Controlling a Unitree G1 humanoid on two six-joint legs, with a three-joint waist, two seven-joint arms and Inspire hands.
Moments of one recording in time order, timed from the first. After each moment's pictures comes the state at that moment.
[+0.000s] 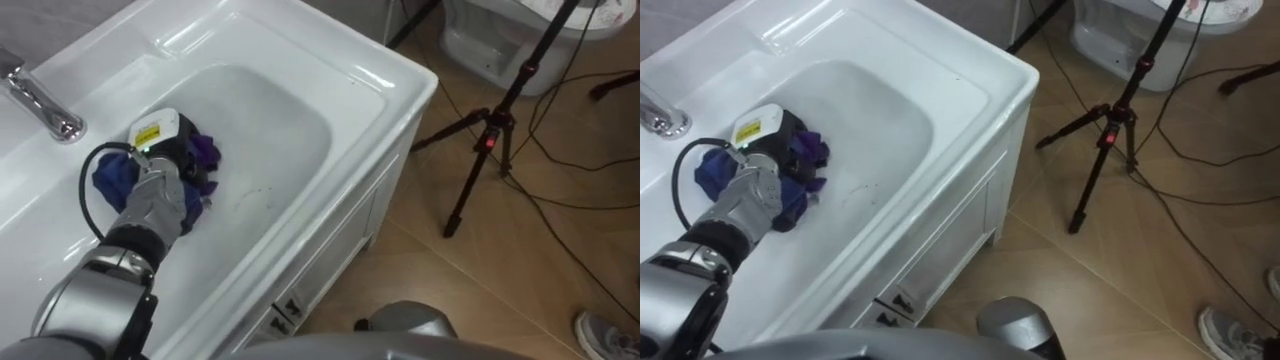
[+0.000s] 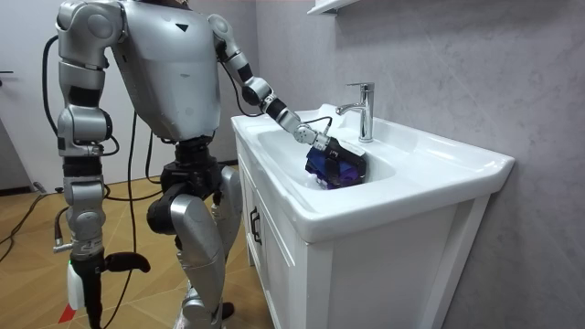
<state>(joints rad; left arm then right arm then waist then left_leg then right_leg) -0.40 0.33 -0.27 1.05 0.71 0.10 0.30 0.22 -0.29 -0.02 1.22 0.23 0.17 -0.02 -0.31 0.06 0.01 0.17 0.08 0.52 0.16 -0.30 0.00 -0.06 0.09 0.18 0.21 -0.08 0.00</state>
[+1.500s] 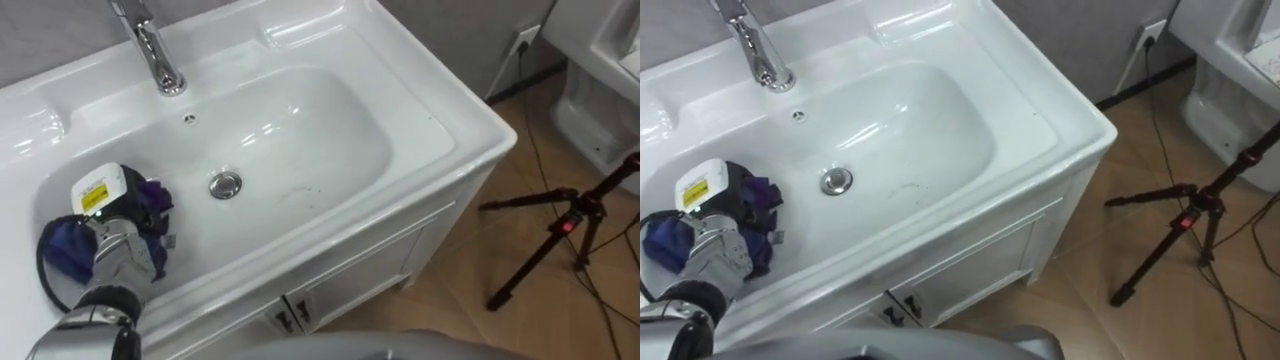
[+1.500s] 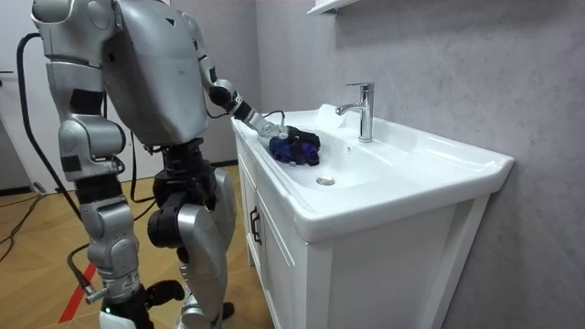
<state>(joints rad) -0.15 0.33 0.08 1.10 0.86 0.03 0.49 0.12 -0.30 -0.13 1.29 0.11 0.13 0.00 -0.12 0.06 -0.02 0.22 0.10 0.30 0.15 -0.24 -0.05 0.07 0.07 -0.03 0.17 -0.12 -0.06</state>
